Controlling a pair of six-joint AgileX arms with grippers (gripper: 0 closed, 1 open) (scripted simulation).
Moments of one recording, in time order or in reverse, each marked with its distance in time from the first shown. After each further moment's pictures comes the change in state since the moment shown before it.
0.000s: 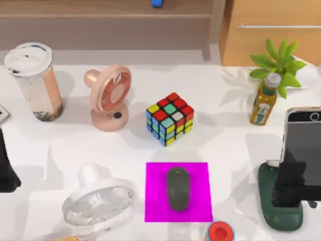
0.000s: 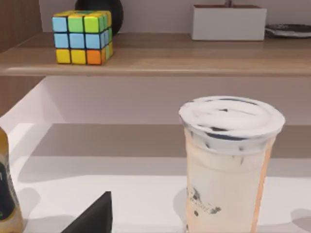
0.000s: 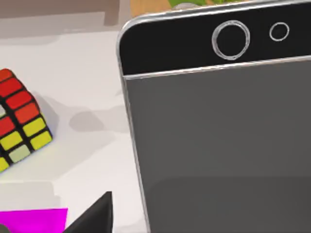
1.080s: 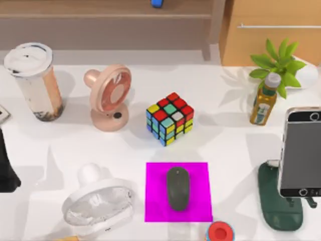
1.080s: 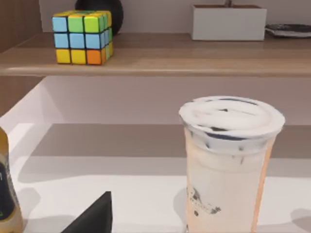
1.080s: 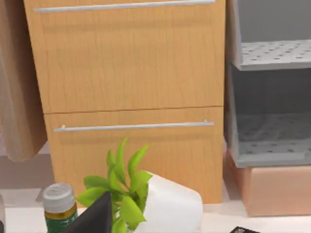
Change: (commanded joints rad) left arm 0.000 0.000 0.000 0.000 0.000 0.000; right arm -1.047 -0.751 -0.471 0.596 -0.871 -0.750
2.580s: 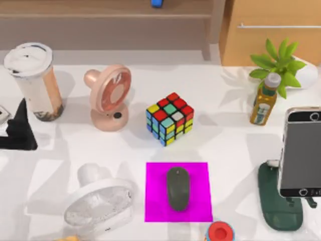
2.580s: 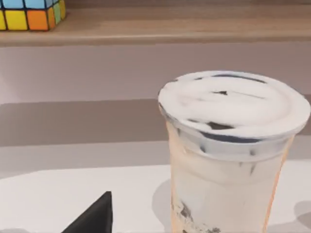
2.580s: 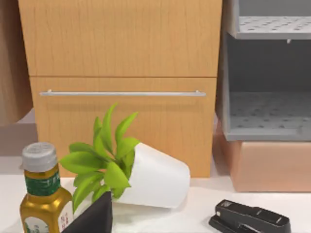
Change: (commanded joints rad) left arm 0.042 1.170 0.095 0.975 0.141 0.028; right arm -0.061 -0.019 -0.062 -0.001 -0.058 -0.049
